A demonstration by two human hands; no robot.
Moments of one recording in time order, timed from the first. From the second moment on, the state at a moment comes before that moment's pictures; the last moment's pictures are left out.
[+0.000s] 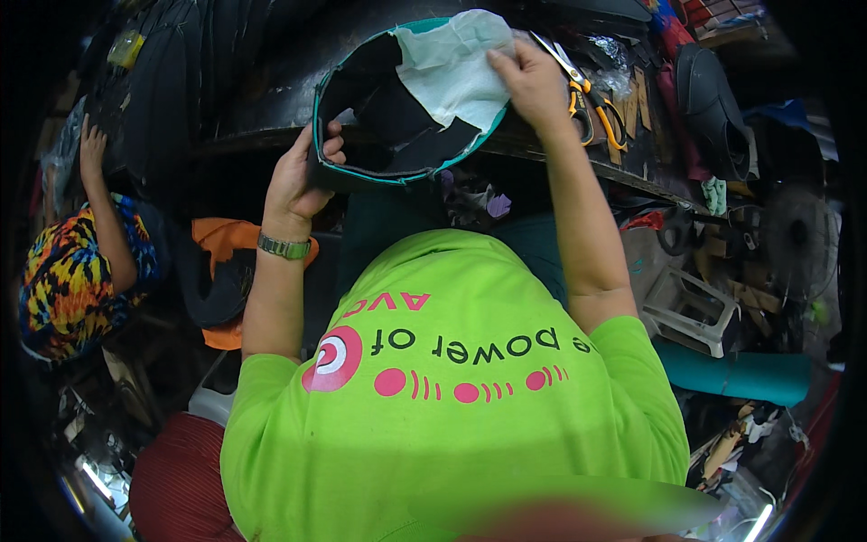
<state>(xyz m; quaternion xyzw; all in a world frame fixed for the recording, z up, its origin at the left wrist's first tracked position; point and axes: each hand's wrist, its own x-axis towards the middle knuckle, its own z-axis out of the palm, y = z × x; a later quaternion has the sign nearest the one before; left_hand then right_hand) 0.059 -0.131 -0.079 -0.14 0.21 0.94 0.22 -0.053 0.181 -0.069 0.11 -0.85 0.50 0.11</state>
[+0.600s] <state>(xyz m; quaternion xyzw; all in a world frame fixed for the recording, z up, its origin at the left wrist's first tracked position) 0.062 -0.134 -0.074 -0.11 0.19 0.94 0.26 -0.056 0.161 -0.030 0.24 -0.86 0.24 0.37</state>
